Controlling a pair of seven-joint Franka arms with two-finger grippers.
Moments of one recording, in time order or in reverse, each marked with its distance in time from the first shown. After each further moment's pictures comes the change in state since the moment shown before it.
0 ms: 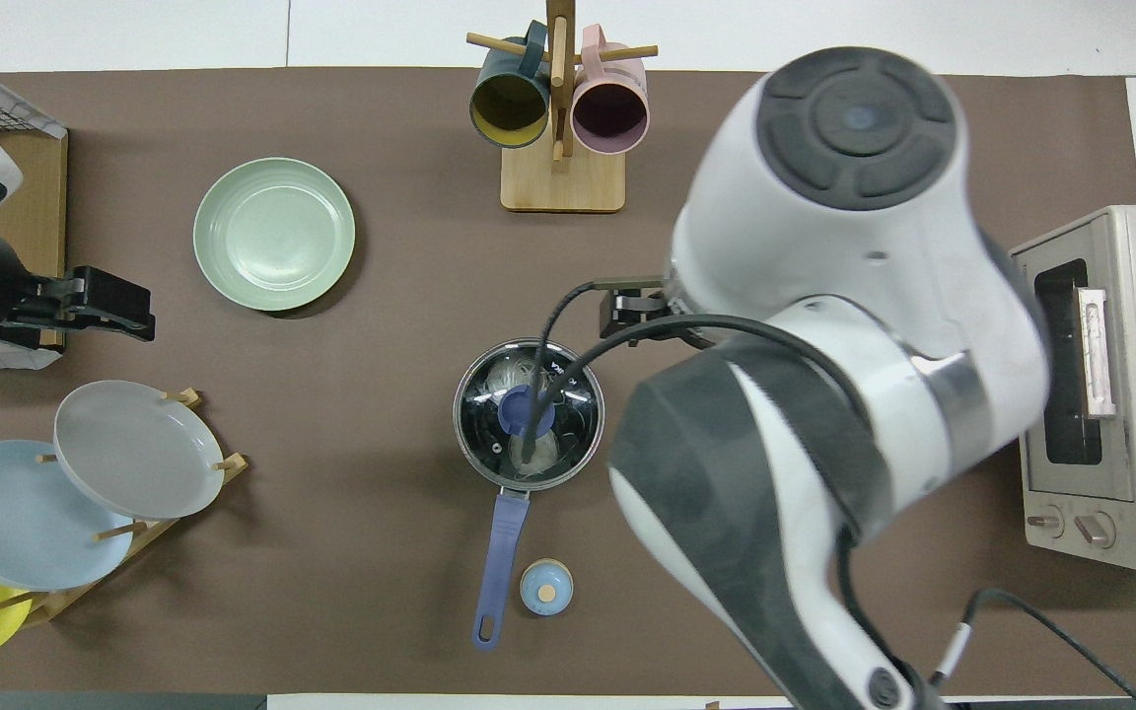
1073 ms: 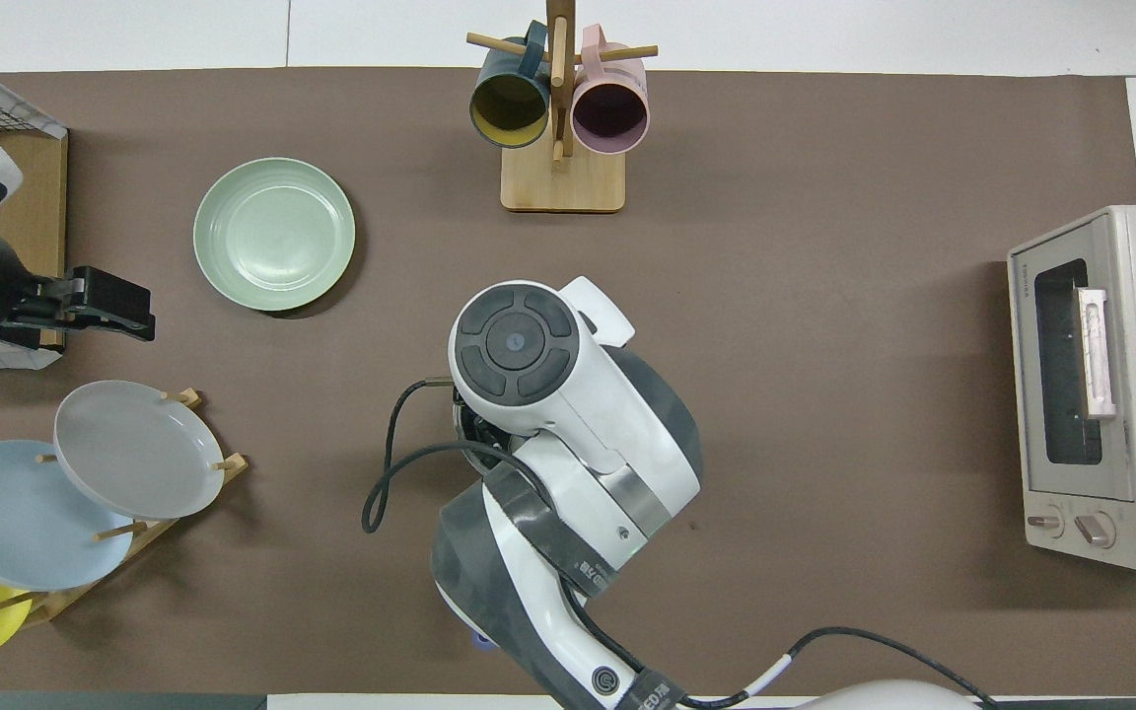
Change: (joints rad) left arm 0.000 0.000 0.000 0.000 0.000 0.000 0.000; right arm 0.194 0.071 0.001 -0.251 0.000 0.369 0.193
